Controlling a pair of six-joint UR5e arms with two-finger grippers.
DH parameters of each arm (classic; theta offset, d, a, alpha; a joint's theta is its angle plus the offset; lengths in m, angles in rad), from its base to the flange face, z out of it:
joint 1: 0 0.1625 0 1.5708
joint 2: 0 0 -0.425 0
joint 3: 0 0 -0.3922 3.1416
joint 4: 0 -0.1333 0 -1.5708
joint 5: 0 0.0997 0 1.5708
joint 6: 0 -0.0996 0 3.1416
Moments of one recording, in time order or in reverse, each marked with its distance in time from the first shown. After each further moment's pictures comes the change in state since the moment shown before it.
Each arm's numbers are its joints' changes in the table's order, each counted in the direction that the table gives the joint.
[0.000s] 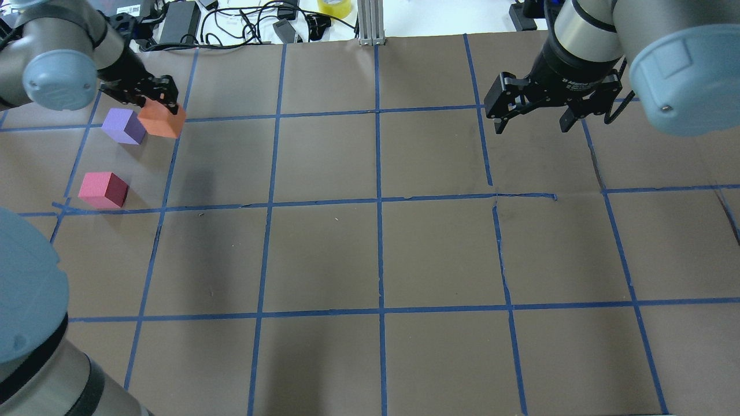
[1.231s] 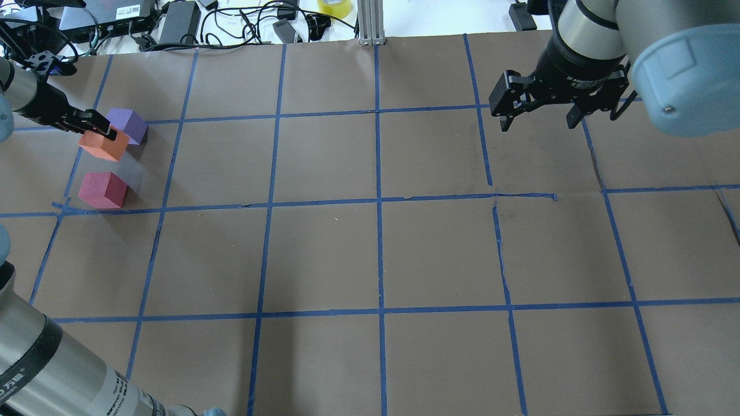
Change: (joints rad) left arm 0.218 -0.103 0.011 -0.033 -0.140 -0.287; right arm 0.000 -0.006 -0.001 0.013 -0.029 0.001
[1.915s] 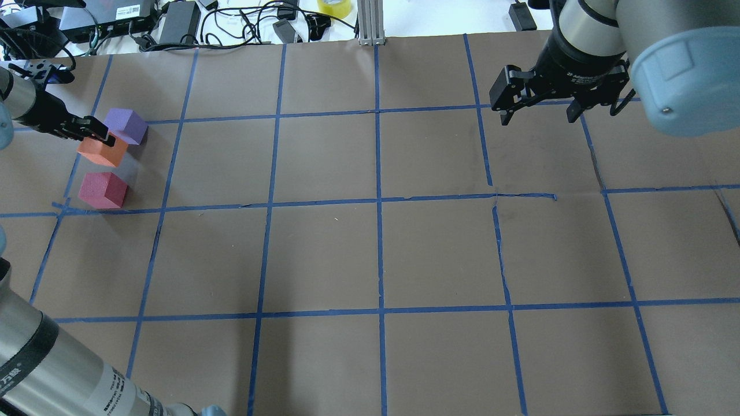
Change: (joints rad) left arm 0.030 -0.016 -0.029 -0.028 -0.003 0.003; right arm 0.000 0.002 0.001 0.029 -0.001 -0.002
